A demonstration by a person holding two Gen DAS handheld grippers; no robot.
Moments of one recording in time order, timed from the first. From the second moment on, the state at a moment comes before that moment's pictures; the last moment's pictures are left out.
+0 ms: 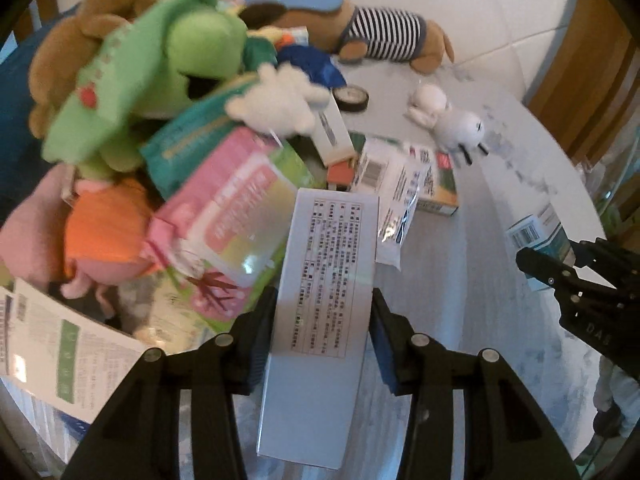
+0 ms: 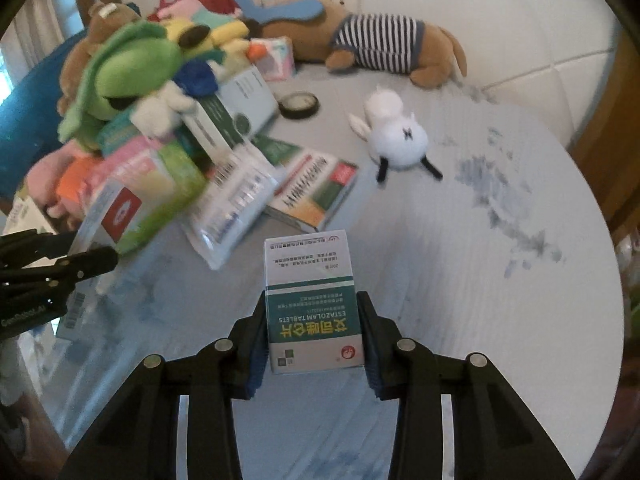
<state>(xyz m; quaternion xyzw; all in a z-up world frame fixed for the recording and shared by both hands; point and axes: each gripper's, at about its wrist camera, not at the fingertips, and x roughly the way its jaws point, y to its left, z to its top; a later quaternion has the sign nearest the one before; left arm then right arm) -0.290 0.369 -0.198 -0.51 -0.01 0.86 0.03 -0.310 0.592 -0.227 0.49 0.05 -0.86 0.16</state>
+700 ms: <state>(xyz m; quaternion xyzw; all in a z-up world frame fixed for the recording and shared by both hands) -0.215 0.229 -0.102 -0.41 -0.02 0.91 -0.01 -0.254 0.422 -0.104 0.38 0.05 -0.89 0.24</state>
